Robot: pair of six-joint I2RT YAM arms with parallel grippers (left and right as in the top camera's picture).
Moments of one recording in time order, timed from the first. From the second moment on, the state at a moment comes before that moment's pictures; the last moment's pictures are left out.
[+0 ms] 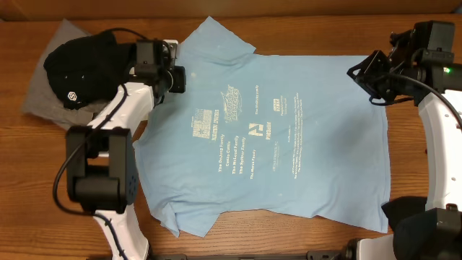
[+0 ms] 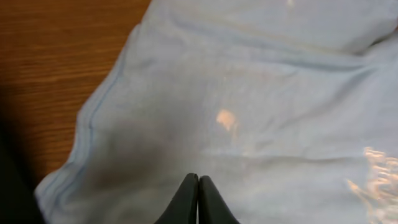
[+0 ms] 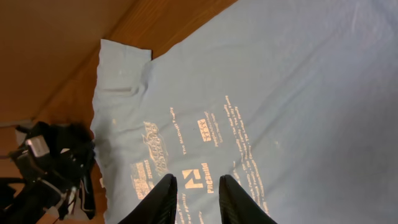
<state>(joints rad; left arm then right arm) -0.08 2.05 1.39 -0.24 0.15 -0.01 -0.16 1.61 1.57 -1.00 -0.44 0.47</state>
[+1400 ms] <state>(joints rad) -0.06 2.24 2.13 -0.87 0.00 0.03 -0.17 1.61 1.57 -1.14 -0.17 0.55</state>
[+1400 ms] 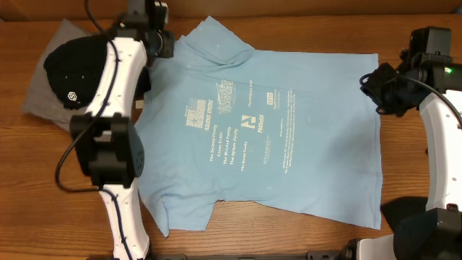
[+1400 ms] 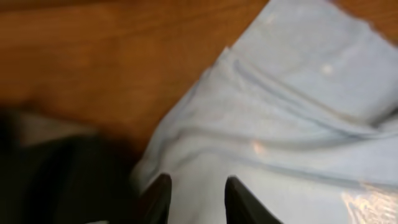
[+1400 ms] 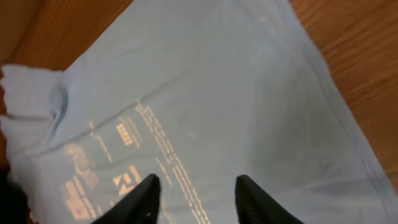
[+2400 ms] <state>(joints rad) -0.05 1.73 1.86 -1.68 0.15 -0.19 -0.23 1.72 1.56 -1.31 -0.34 0.36</state>
